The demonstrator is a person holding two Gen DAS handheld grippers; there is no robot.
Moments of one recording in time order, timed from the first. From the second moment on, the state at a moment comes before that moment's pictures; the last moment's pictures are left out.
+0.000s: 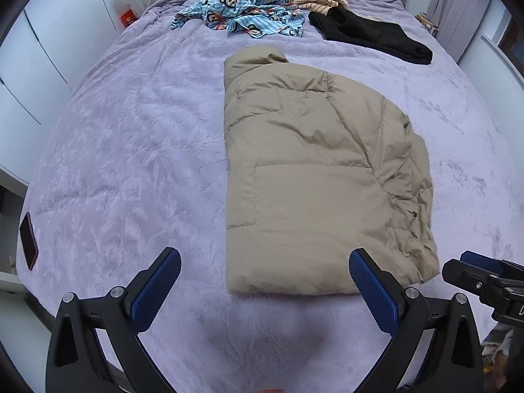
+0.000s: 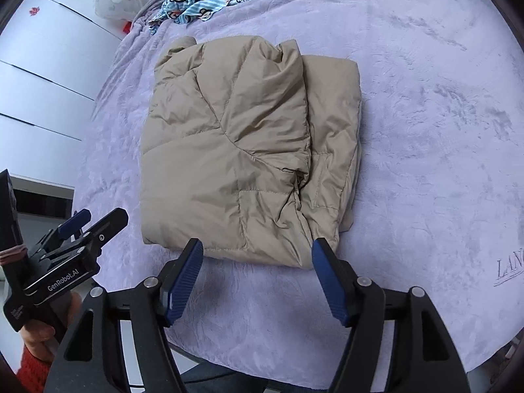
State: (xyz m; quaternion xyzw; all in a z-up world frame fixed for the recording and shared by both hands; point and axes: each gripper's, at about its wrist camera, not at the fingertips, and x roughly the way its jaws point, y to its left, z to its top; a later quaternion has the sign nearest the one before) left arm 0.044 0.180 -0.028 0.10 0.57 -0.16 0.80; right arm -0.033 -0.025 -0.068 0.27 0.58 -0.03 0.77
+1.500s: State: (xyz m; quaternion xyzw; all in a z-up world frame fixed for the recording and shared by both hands) left arm 0.054 0.226 0.097 0.07 0.49 -0.14 0.86; right arm -0.019 0.010 0.072 0.17 0.47 -0.15 0.86
